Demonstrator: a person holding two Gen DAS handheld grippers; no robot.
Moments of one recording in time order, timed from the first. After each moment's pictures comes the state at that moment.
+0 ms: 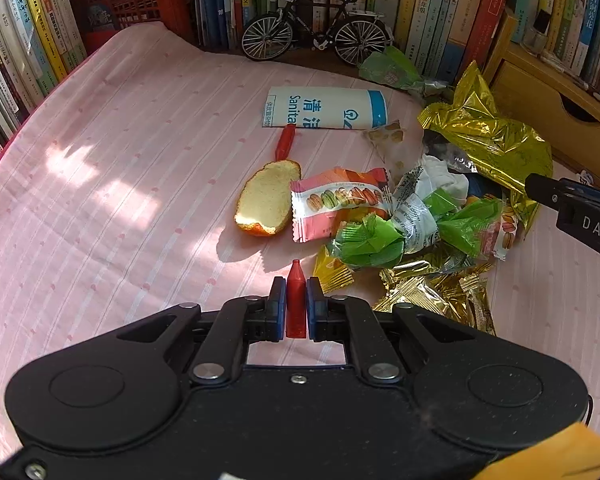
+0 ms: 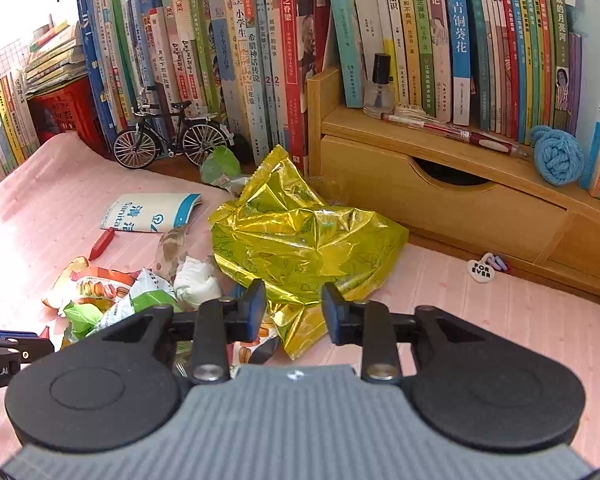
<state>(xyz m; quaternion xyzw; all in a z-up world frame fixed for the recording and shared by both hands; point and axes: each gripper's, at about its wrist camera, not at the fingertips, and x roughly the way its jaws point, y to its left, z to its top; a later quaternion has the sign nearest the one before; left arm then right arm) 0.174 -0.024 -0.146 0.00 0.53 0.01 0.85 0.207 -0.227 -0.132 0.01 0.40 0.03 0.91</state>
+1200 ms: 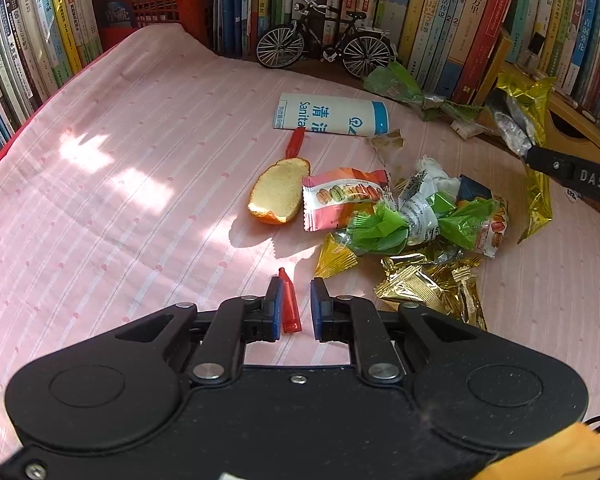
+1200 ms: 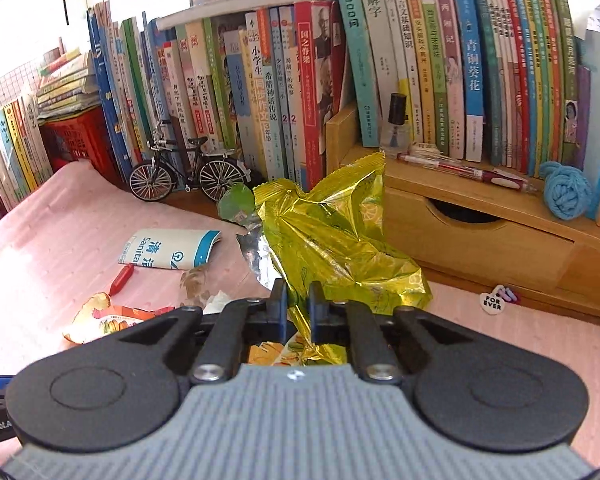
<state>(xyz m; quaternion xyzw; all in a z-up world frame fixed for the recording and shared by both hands) 0.148 -0.012 -0.137 -0.02 0.51 0.01 0.86 0.214 -0.223 -0.109 0.02 0.37 0.04 0.93</state>
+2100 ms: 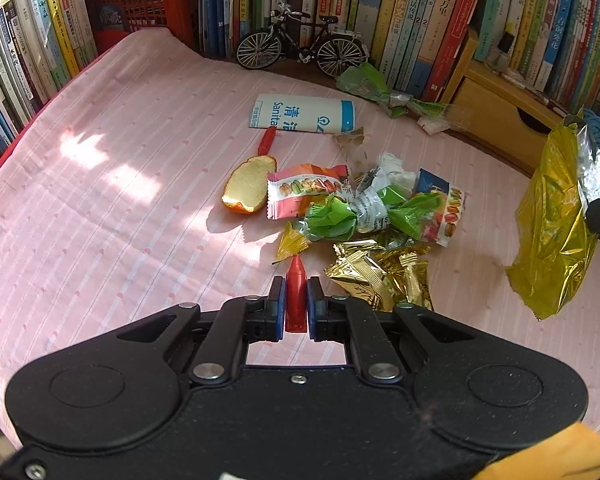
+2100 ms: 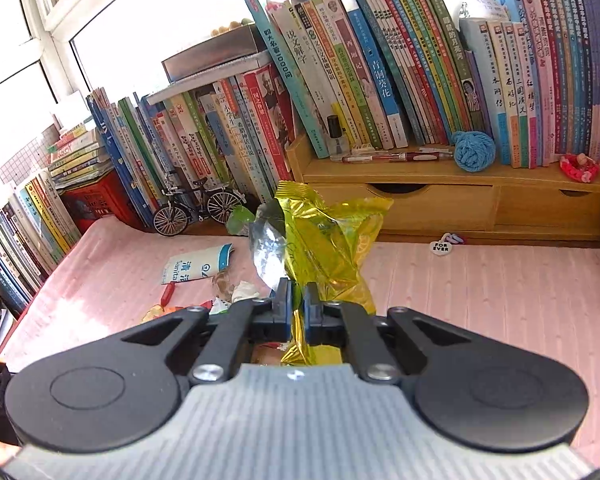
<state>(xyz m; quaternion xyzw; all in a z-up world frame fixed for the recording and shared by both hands) 0.130 -0.037 -0.094 -0.03 0.53 0.00 0.85 0.120 -0.257 -0.050 0.13 0.35 0.00 0.93</state>
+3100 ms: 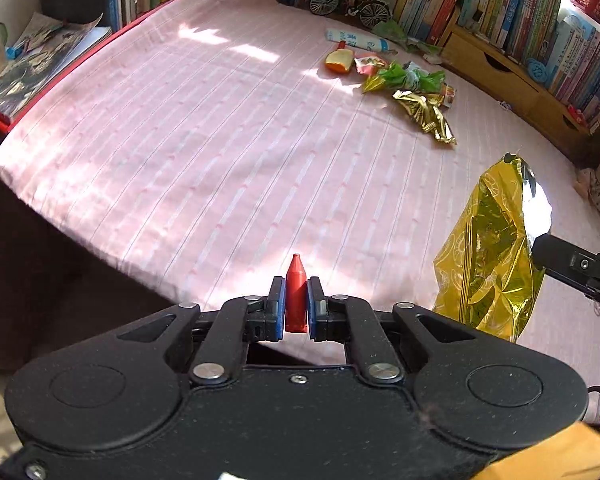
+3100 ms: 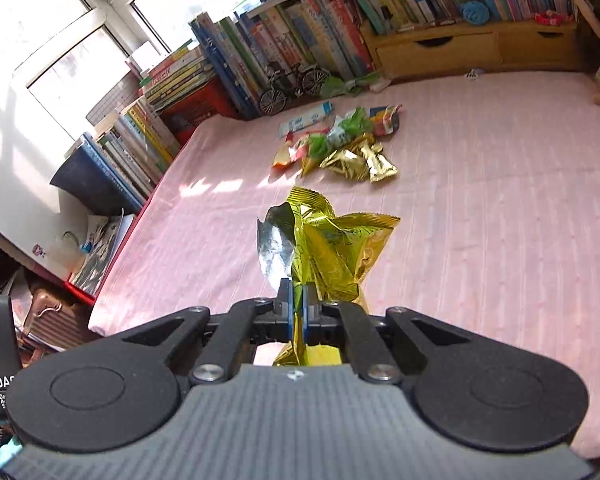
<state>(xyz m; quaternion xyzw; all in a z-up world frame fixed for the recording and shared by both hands) -0.137 0.118 -0.077 -0.08 0.54 -0.03 0.84 -0.108 -0.131 -0.032 0.23 0.44 0.07 0.87</state>
